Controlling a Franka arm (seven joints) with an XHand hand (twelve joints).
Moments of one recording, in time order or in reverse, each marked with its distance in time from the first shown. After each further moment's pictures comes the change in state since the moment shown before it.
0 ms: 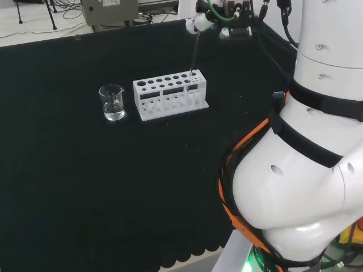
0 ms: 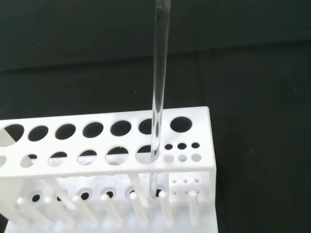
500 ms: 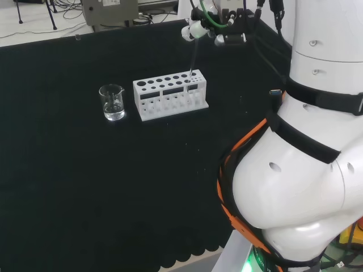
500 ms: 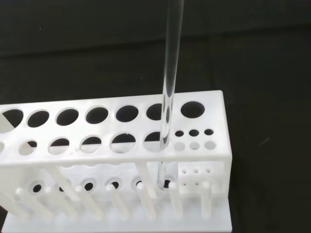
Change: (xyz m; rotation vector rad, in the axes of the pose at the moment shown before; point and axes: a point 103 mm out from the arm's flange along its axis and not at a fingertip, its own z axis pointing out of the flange) arm 0.006 0.013 0.022 0.024 0.007 -0.015
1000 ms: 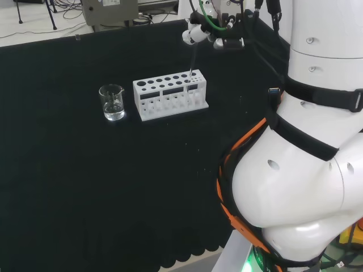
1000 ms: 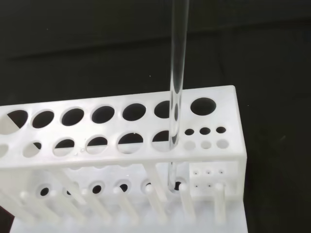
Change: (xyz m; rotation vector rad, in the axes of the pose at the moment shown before) arm -0.001 0.008 0.010 -0.010 0.042 -0.019
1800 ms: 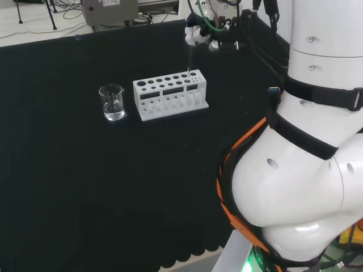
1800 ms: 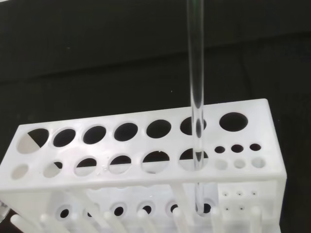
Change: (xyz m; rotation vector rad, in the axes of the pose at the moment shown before) arm 0.011 0.013 0.008 -0.052 0.047 -0.032
